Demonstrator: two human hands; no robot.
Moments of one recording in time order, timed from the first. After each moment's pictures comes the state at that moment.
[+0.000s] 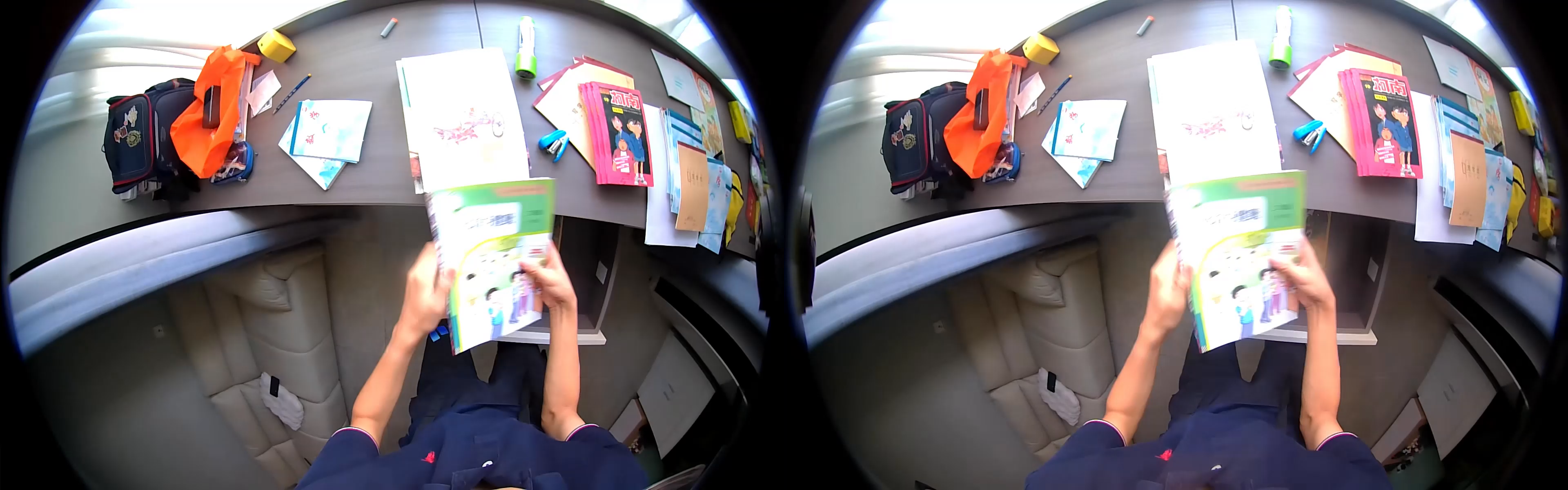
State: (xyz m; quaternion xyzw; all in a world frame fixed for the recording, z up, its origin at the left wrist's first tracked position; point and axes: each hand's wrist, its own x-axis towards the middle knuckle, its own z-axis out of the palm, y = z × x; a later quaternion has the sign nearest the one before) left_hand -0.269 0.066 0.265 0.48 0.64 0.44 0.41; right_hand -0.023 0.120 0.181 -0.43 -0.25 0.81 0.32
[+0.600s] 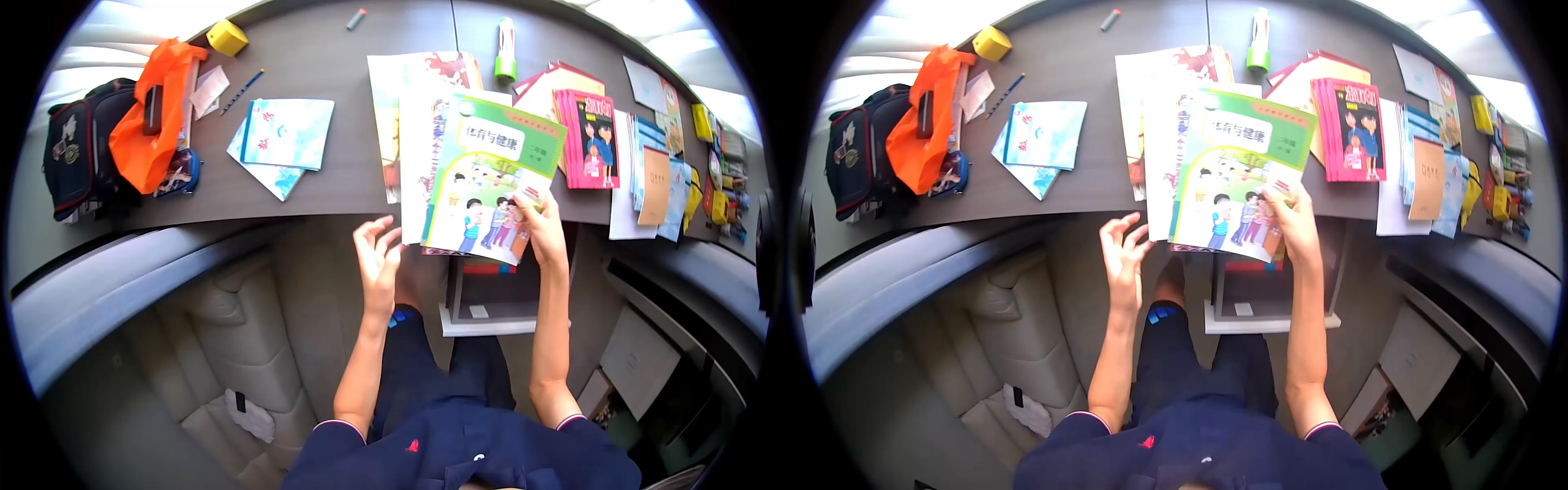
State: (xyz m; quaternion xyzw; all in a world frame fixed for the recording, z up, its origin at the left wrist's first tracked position) left_hand -0.307 0.088 0.210 0.22 0.56 0.61 0.52; right_hand -0.046 0.215 0.199 -0.55 -0.35 0.65 0.39
